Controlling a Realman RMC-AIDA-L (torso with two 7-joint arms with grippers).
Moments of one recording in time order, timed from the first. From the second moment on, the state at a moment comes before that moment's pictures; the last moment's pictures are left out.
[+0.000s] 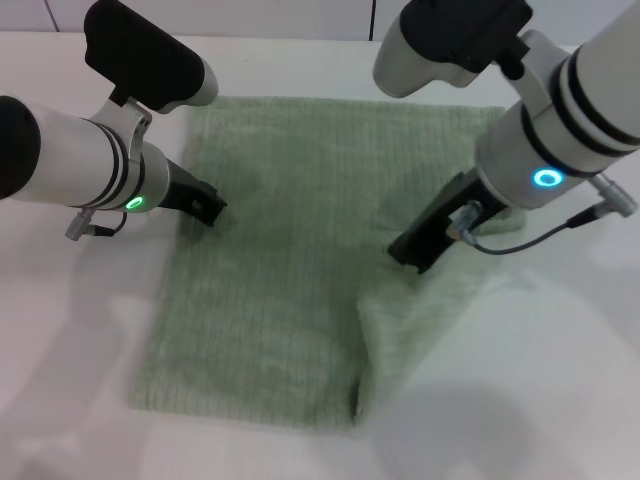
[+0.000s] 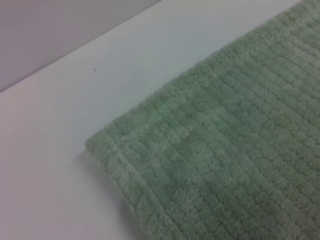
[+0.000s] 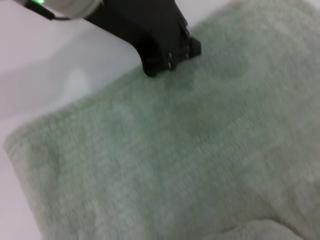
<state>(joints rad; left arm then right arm) -0.48 -2.06 -1.44 -1.19 2.77 -0.90 0.34 0.73 2.08 -1.68 -1.47 -2.49 -1.57 2.86</state>
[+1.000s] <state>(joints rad) -0.49 -2.07 -1.43 -1.19 2.77 -0.90 0.34 0.67 2.08 -1.70 -1.67 -2.57 -1.82 2.95</state>
